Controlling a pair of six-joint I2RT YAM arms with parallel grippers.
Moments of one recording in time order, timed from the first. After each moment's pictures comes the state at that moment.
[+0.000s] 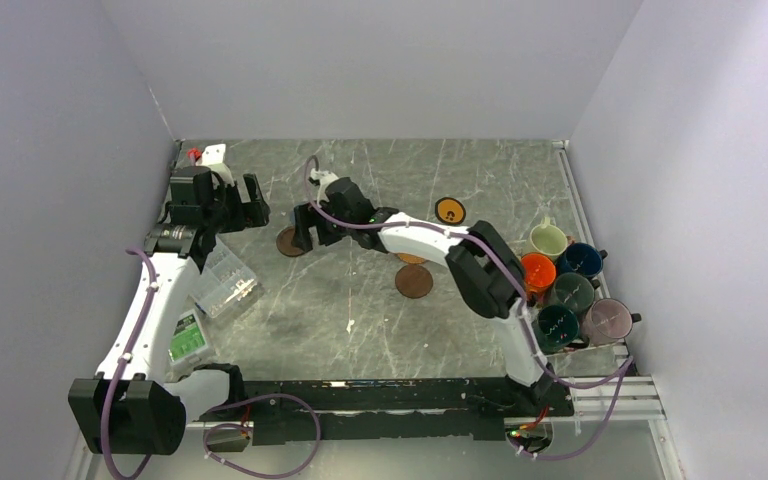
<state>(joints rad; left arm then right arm) -0.04 1.11 1.05 -0.50 0.08 -0.21 0.84 2.13 1.58 0.00 -0.20 0.41</state>
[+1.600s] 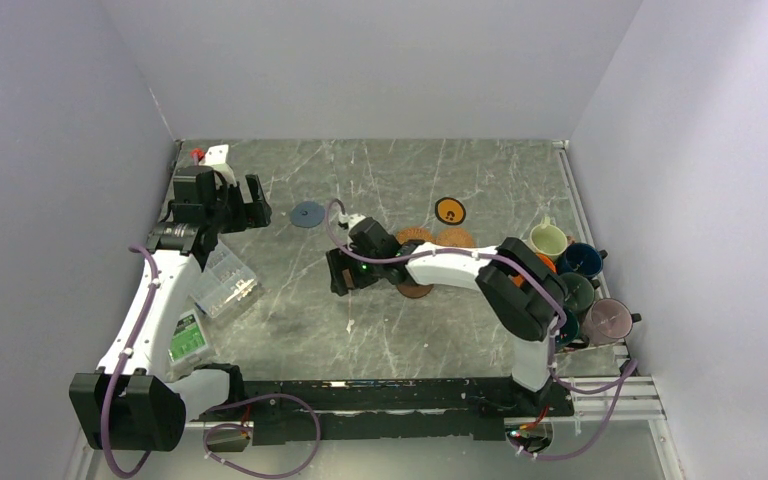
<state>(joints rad) -0.04 1.13 1.05 -0.50 0.08 -0.21 0.89 1.89 1.16 -0.07 -0.10 0.43</state>
